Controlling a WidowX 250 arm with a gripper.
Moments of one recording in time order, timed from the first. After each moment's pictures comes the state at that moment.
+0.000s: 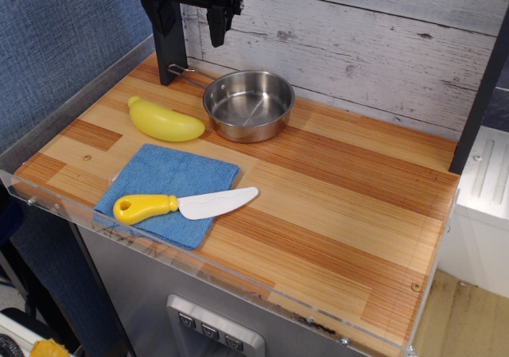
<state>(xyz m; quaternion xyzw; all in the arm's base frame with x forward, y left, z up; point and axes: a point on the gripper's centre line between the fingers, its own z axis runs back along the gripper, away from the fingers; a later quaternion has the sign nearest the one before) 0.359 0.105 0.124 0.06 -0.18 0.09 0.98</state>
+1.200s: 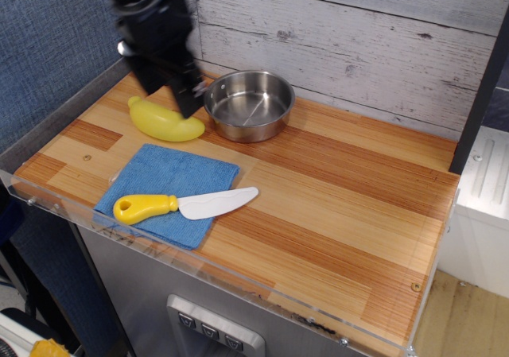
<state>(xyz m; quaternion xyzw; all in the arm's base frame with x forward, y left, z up) 0.297 0.103 0.081 0.01 -0.15 -0.15 0.98</state>
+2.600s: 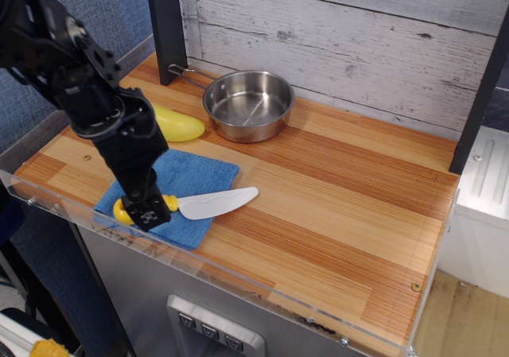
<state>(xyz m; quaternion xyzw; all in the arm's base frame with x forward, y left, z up) 0.227 0.080 0.031 0.02 -0.13 -0.32 0.94</state>
